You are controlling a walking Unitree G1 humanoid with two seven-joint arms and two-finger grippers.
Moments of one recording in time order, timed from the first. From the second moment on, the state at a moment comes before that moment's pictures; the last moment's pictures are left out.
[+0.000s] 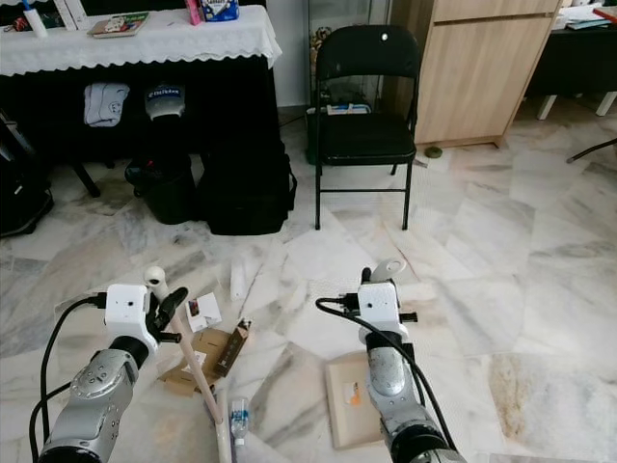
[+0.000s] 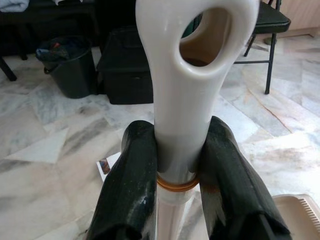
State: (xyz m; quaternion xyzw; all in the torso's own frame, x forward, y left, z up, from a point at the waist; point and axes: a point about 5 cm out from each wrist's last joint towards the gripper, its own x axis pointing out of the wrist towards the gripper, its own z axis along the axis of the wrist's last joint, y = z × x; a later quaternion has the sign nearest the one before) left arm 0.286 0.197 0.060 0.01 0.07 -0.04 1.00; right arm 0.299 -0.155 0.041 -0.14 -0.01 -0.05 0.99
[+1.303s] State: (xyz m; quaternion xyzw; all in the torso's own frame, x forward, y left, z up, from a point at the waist) left arm 0.287 0.191 0.060 0.00 0.07 -0.05 1.00; right arm 0.286 -0.168 0.016 -0.02 0.07 -0.09 0.99
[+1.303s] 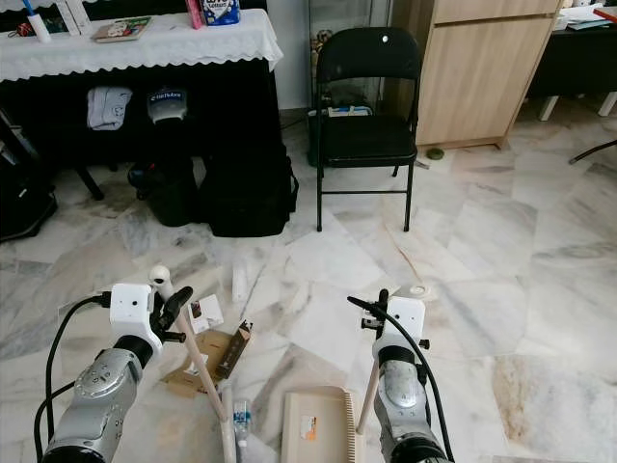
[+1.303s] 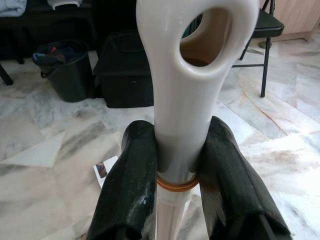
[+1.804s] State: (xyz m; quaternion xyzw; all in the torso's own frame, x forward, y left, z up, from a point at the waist) left arm 0.287 0.192 0.062 0.00 0.06 -0.04 1.00; right arm 0.291 -0.168 0.021 -0.06 0.05 -0.08 0.99
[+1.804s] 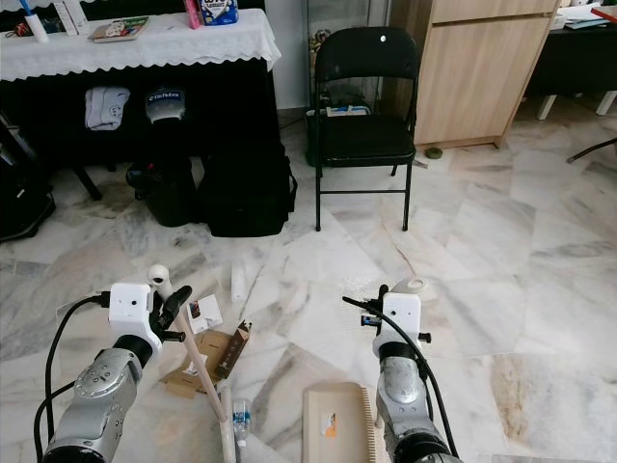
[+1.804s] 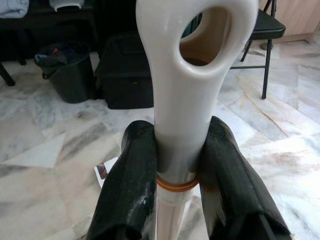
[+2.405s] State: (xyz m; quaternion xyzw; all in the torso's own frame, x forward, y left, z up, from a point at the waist) left arm 0.287 0.190 0.065 -0.01 0.06 -0.08 1.00; right arm 0.289 -0.167 0.019 -0.06 0.06 -0.08 0.99
